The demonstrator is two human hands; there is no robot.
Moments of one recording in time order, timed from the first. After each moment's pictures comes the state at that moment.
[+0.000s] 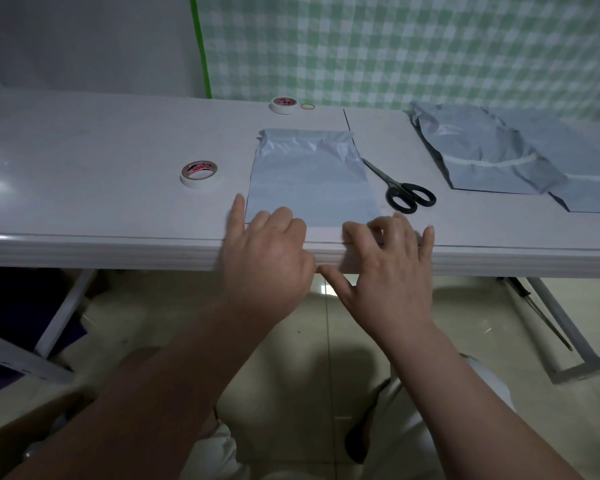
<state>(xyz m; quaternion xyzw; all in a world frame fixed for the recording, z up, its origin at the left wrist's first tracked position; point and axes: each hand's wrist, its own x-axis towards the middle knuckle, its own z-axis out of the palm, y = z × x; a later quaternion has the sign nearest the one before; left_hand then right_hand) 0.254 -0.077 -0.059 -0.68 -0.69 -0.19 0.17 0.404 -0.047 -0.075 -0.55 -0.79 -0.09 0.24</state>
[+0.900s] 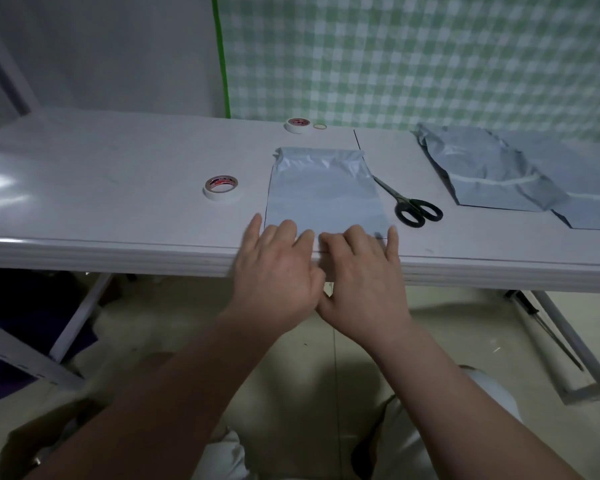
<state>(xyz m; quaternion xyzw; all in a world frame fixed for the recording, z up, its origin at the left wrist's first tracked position) 0.248 -0.086 -0.058 -0.67 -0.70 -0.21 0.15 0.371 -0.058 -0.063 -0.49 -0.84 -0.07 0.24</state>
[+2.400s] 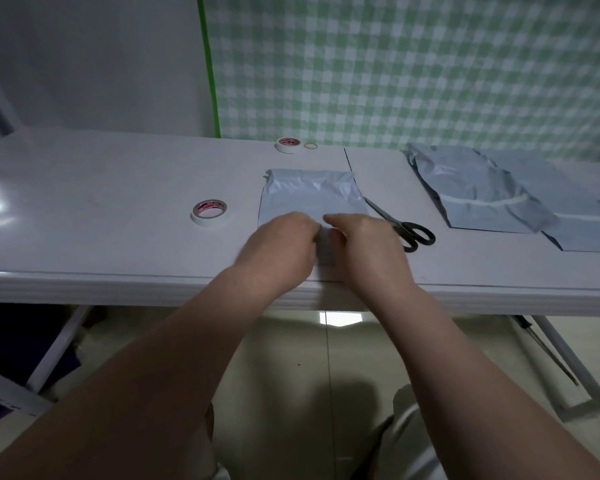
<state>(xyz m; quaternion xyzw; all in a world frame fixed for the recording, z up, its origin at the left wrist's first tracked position) 0.231 -0.012 -0.029 -0.72 -0.67 -0.18 -0.01 0.366 0.006 -0.022 -0.48 -0.83 0.03 0.29</state>
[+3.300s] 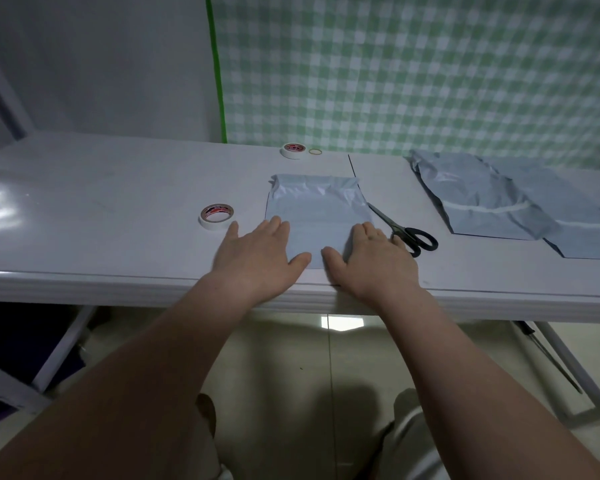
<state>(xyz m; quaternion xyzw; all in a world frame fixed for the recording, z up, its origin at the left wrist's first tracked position) 0.207 -0.030 -0.028 -0.68 -0.73 -0.03 -0.01 0.369 0.014 -0.032 -0.59 -0.80 0.03 0.06</state>
